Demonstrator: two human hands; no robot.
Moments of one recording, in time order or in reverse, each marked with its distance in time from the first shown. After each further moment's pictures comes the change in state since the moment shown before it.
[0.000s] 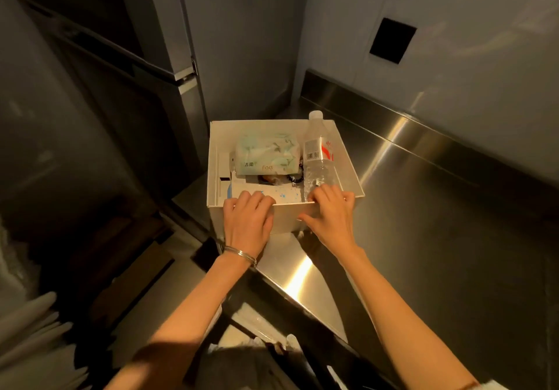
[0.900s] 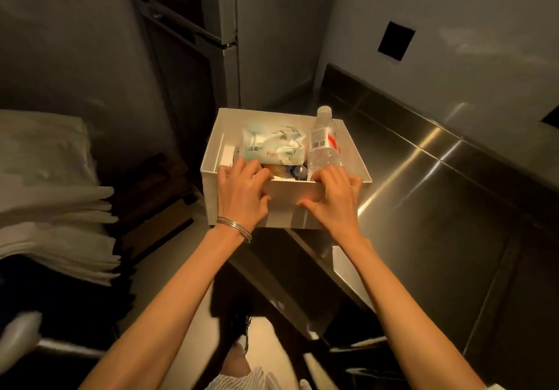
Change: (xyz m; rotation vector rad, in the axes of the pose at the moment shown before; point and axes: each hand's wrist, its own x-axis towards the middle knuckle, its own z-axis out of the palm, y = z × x) left_hand -0.125 0.114 -0.127 0.043 0.149 -0.157; right_hand -0.141 -0.031 -0.120 0.186 0.132 -0.231
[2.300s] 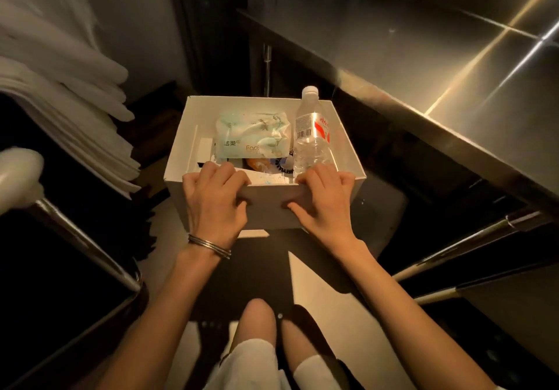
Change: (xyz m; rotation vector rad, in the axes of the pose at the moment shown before) left_hand -0.308 -0.127 0.064 -0.008 -0.026 -0.062; right_hand -0.269 -0.083 0.186 0.056 -0.047 -0.129
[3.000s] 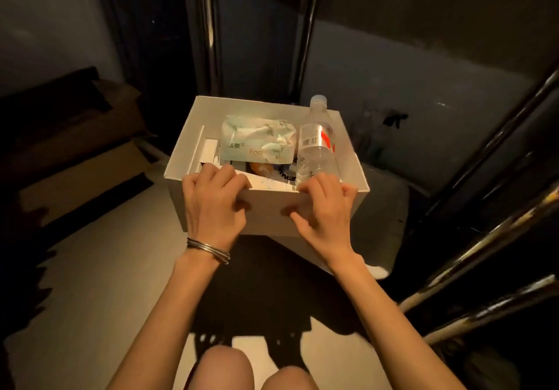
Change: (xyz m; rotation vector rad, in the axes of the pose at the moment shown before) left_hand -0.063 -0.035 0.287 -0.121 0.157 0.144; right_hand -0.127 0.159 0.185 -0.224 0.201 0.058
